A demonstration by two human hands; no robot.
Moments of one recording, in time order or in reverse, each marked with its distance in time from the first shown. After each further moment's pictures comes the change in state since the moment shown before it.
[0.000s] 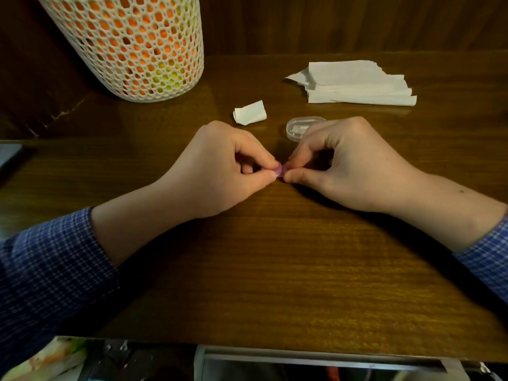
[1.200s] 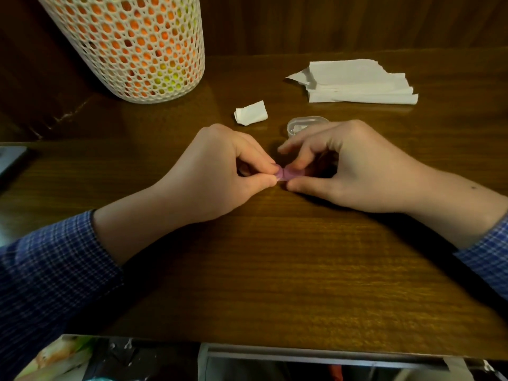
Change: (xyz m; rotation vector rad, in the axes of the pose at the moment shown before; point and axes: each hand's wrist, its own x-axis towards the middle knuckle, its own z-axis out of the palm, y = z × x) left_hand -0.004 0.010 -0.004 0.086 -0.021 -0.007; right_hand -0.004 -0.006 -0.007 -0.029 -0.086 -0.008
